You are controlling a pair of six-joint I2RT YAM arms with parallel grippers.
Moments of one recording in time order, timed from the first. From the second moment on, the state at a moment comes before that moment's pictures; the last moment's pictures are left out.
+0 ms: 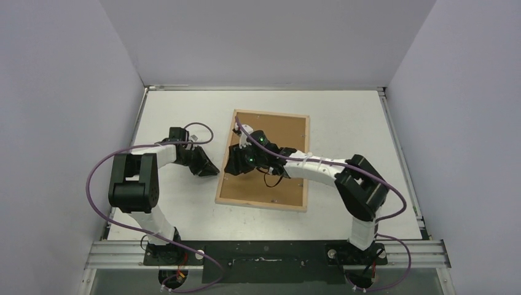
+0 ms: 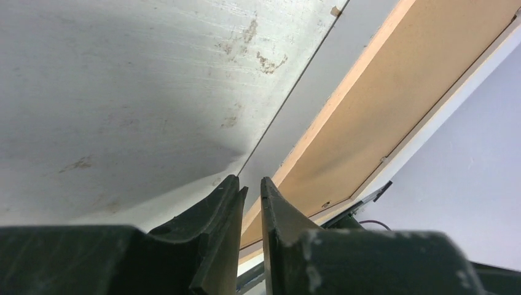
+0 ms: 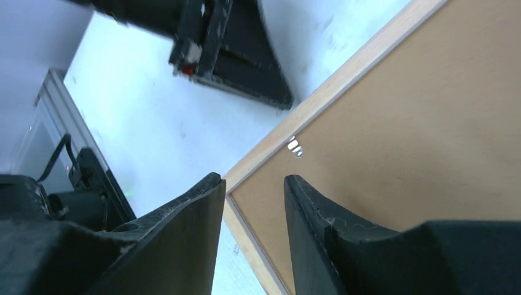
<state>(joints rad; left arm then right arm) -0.03 1.75 0.90 -0.40 0.59 -0.66 0.88 1.86 1.21 0.05 -0.29 0.49</state>
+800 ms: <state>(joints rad) -0.03 1.54 0.86 -0.47 0.43 -0.62 0.37 1.68 1.25 -0.66 0.19 0.45</state>
